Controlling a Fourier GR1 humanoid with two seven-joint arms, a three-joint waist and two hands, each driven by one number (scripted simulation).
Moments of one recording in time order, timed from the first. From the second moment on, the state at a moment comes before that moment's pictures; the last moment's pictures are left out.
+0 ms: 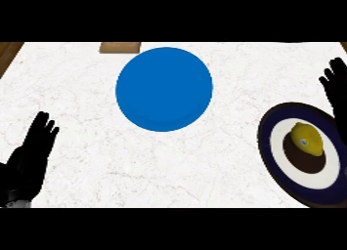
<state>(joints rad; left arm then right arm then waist) 0.09 0.44 -0.16 -1.65 0.43 0.38 0.08 -0.23 -0.53 0.04 -1.54 -0.30 -0.25 0.15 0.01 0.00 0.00</state>
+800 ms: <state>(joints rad) -0.02 0.46 -0.21 -1.43 0.31 0.19 -0.12 -0.18 -0.30 -0.08 -1.47 -0.42 -0.22 -0.12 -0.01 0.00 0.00</state>
